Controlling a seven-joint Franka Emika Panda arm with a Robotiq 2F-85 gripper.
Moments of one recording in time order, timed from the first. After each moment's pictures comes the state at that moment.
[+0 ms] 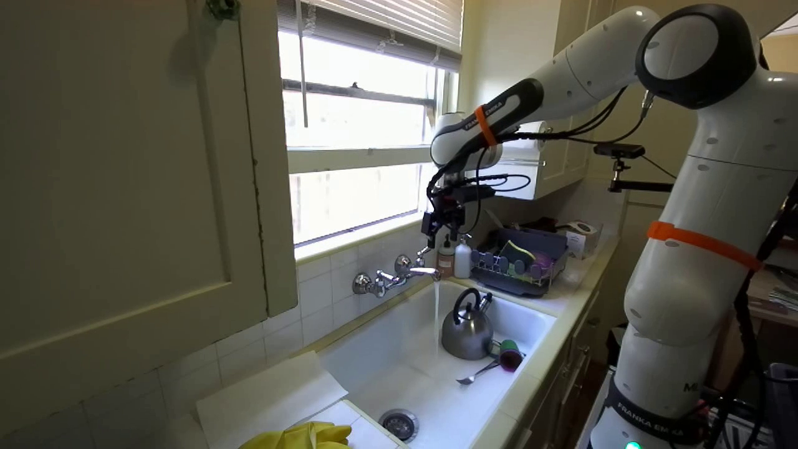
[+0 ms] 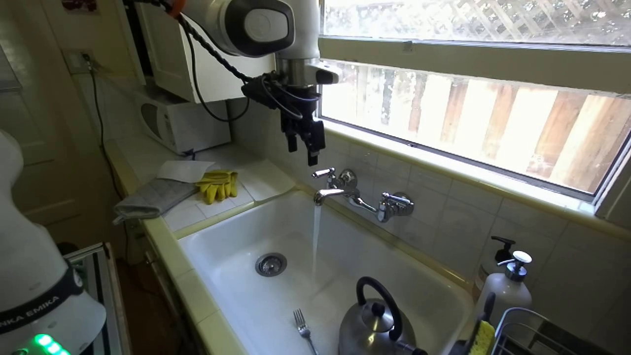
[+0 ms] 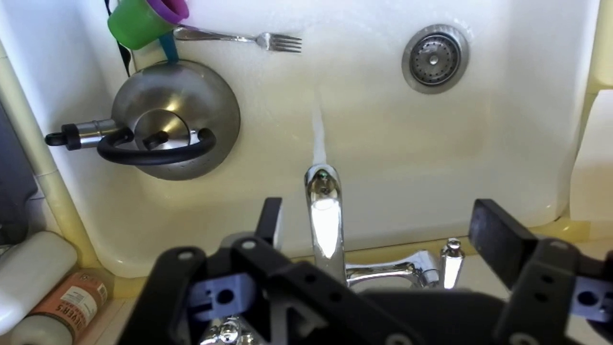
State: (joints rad) arm -0.08 -0.14 -0.08 -2.26 -0.04 2.18 -0.05
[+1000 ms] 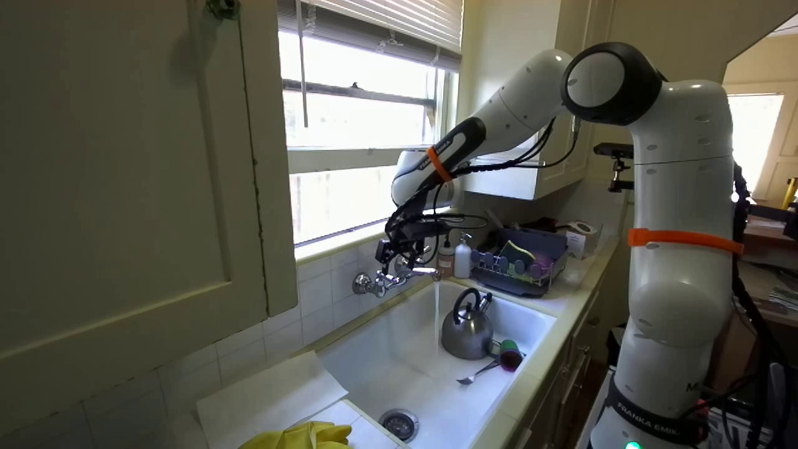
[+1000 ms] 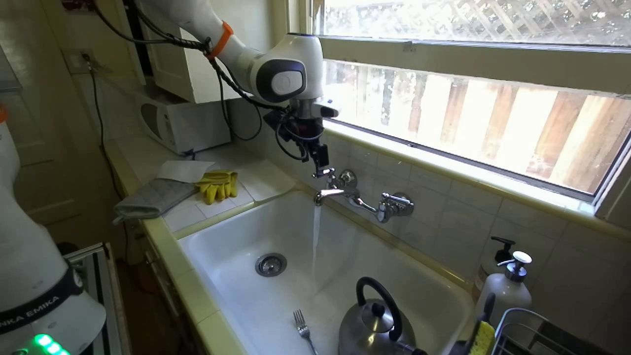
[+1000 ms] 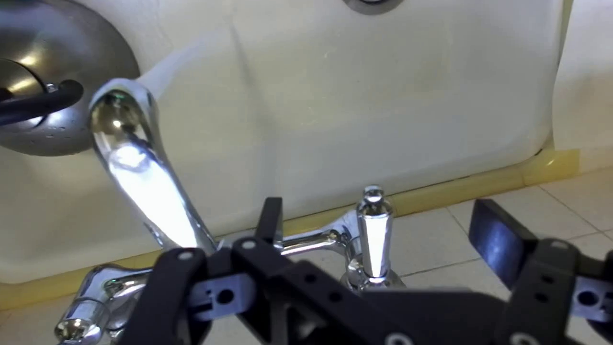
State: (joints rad) arm -0.02 0.17 -0.01 -2.14 0.05 2.46 0.12
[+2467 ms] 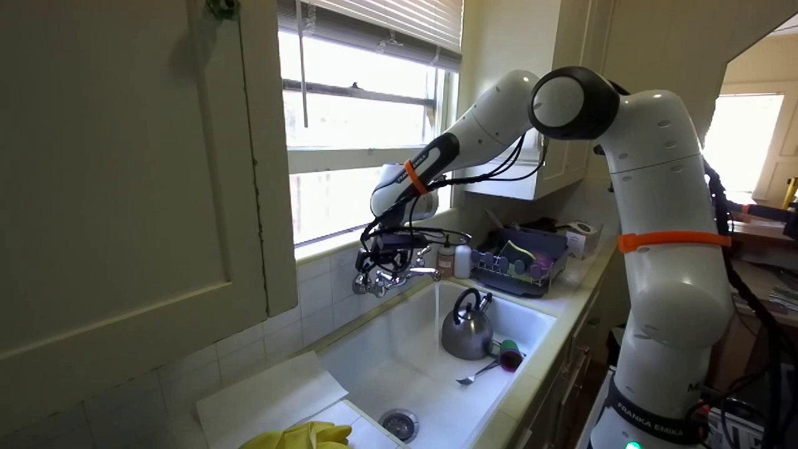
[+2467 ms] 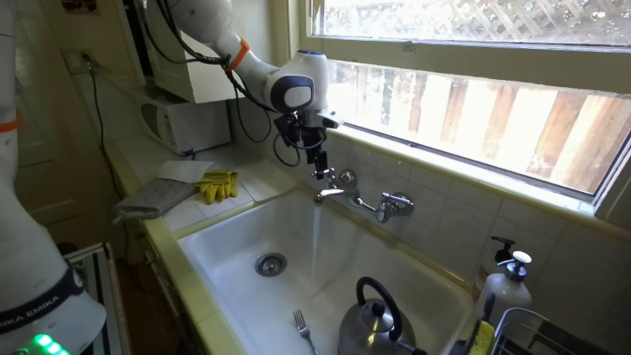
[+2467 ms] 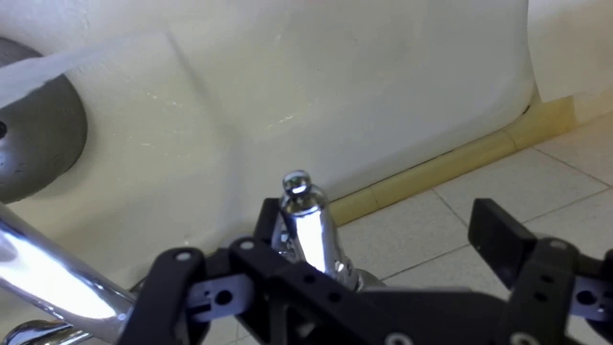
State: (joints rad) arm 0.02 0.33 0.00 -2.00 0.09 2.47 0.30
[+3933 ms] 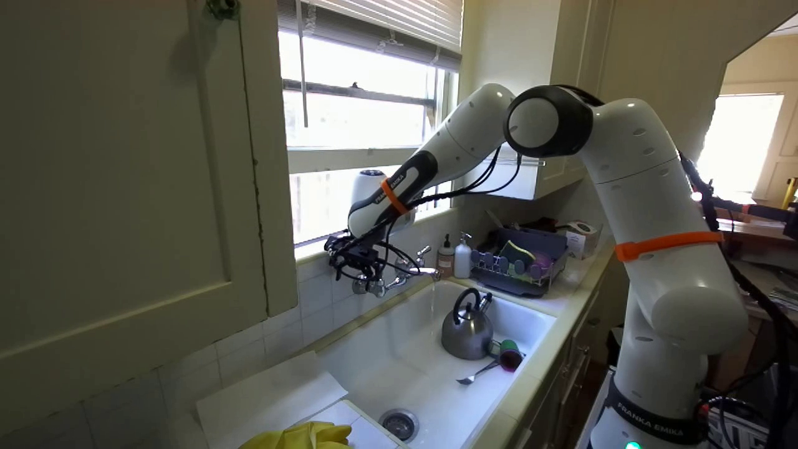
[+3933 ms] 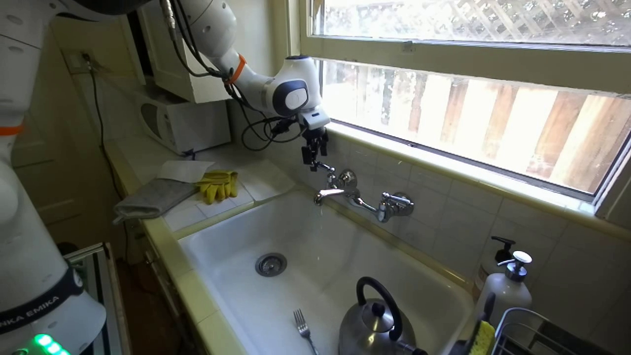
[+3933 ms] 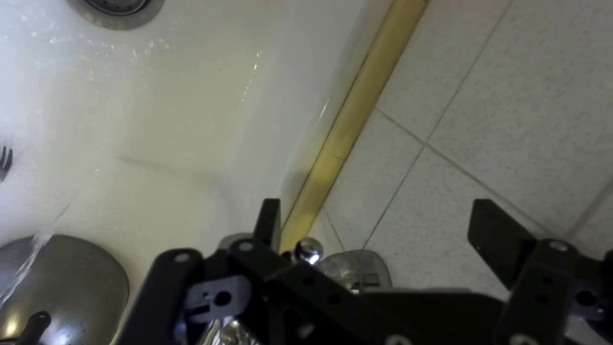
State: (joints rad) arm 0.21 0.46 -0.11 -1.88 0.01 2.60 1.20
